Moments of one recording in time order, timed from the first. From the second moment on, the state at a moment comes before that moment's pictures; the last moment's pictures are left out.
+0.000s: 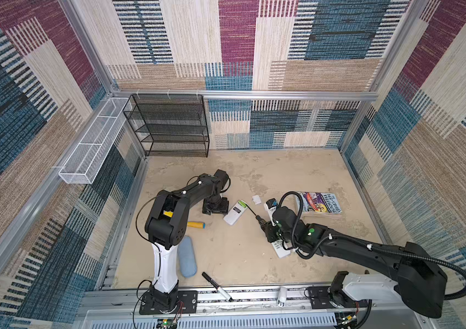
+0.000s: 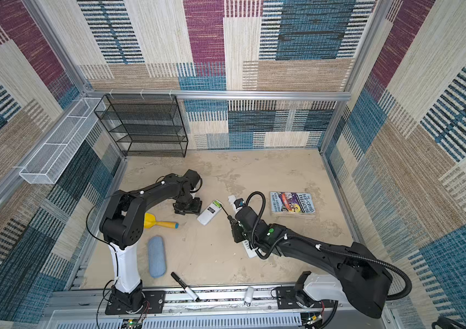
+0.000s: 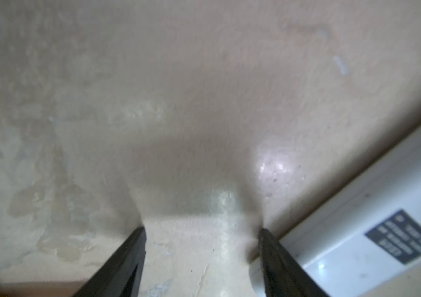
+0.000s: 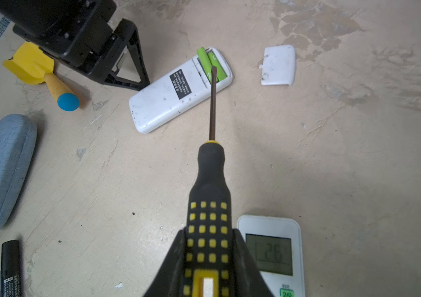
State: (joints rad) left arm -0.44 2.00 1.42 -0.92 0.03 -0.35; right arm 0.85 1.25 0.66 -0.21 0.11 0.45
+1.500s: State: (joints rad) left arm -0.60 1.86 1.18 -0.62 0.05 -0.10; right arm 0.78 1.29 0.69 -0.20 -0.04 0.43
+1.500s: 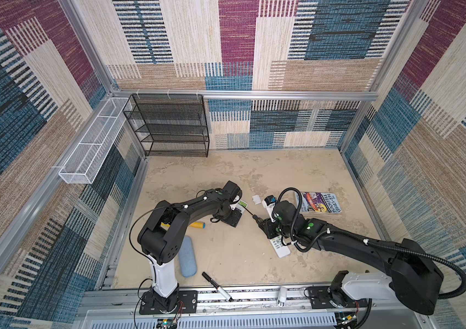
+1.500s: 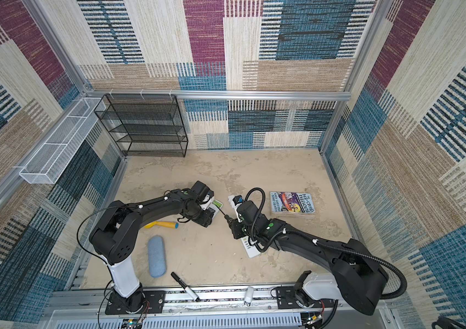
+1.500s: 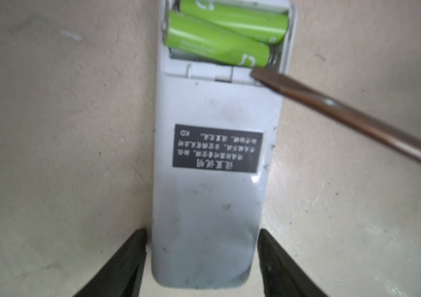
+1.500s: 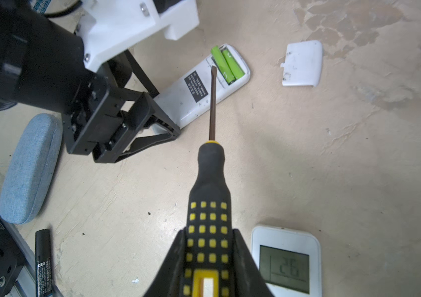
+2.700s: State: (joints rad) left arm -0.65 1.84 1.12 -0.52 0.07 -0.03; right arm 0.76 1.34 0.70 -0.18 -0.08 0.47
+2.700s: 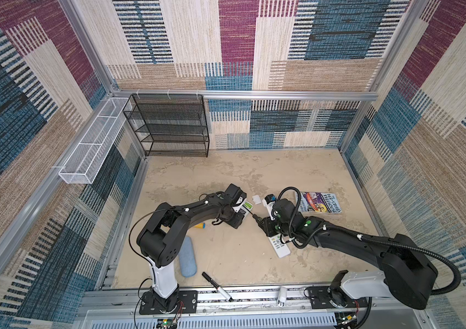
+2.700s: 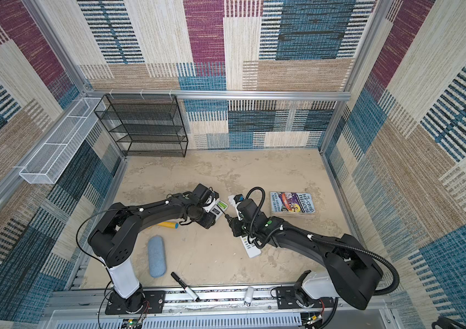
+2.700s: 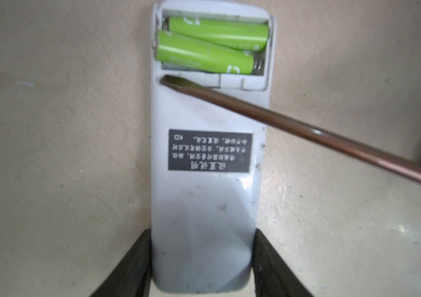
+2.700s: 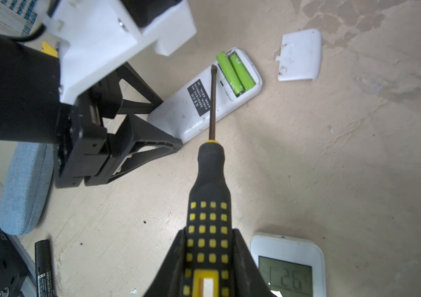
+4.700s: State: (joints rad) left arm -0.74 1.85 1.18 -0.72 0.02 -0.13; right arm 0.75 1.15 0.52 -0.12 -0.10 0.58
